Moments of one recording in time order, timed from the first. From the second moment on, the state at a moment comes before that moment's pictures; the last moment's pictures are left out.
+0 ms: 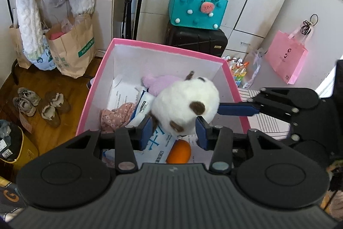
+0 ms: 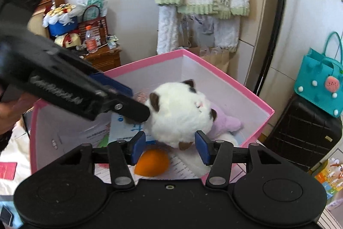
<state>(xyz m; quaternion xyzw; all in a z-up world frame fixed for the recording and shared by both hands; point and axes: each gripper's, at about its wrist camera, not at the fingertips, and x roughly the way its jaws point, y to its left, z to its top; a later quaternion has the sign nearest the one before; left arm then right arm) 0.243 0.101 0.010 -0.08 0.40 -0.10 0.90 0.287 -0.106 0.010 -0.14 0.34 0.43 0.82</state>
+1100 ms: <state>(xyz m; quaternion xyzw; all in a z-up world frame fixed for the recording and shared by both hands) 0.188 0.092 0.048 -0.02 0.39 -0.09 0.92 0.227 -0.154 0.061 -0.09 0.34 0.43 0.83</state>
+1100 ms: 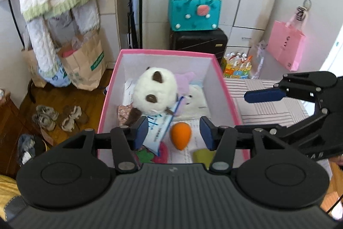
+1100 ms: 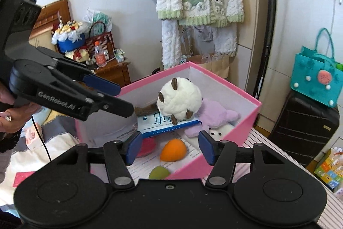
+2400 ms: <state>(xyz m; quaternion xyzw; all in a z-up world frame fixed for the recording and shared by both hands) 0.047 0.013 0.088 0.04 0.33 -0.10 0.94 0.084 -0.276 0.095 -0.06 0.34 0.21 0.91</state>
